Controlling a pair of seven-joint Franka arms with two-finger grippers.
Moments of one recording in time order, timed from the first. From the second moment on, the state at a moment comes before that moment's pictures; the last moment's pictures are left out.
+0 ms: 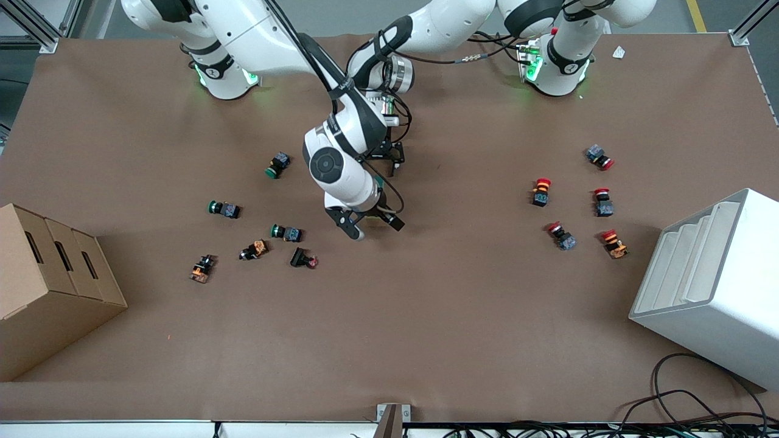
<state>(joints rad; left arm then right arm) -0.95 0.93 -0.45 -1.85 1.89 1.75 -2.62 0.74 0.68 0.00 -1.68 0.46 2.44 1.20</state>
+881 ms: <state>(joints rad) -0.95 0.93 -0.45 -1.84 1.87 1.75 -2.61 0.59 0.70 -0.05 -1.52 0.37 2.17 0.94</state>
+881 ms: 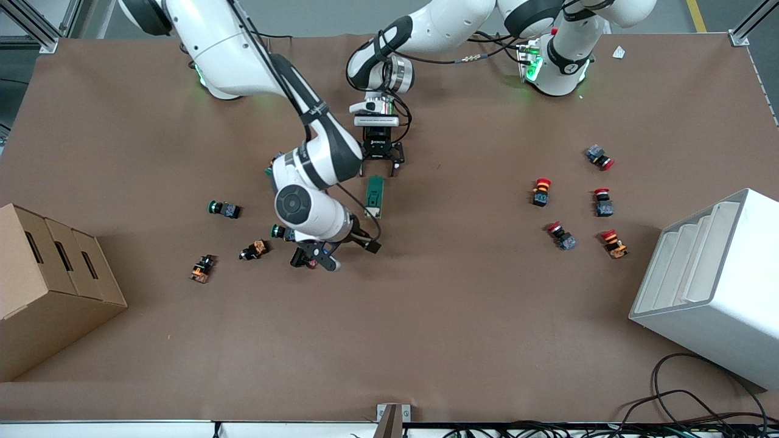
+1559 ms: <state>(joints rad) -0.86 0.86 -0.57 -1.66 1.44 1.76 -2.34 0.19 0.39 -0.05 -1.48 -0.01 1.73 0.20</state>
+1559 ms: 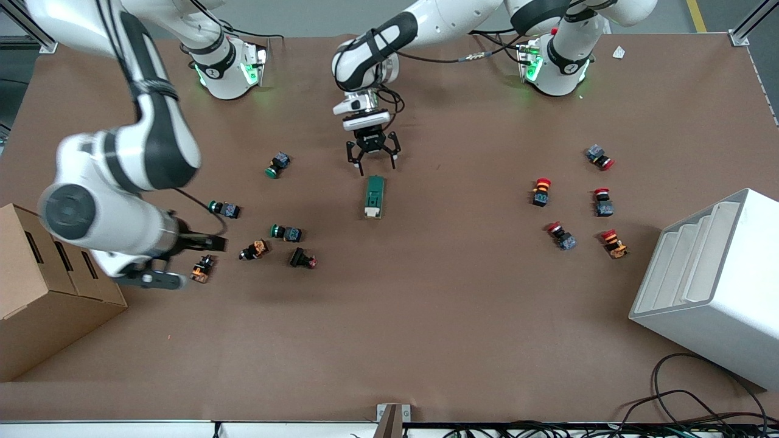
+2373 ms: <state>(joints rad) -0.38 0.42 -0.60 -1.43 0.58 1.76 -1.39 -0.01 0.31 -0.05 -1.41 -0.03 1.60 -0.07</state>
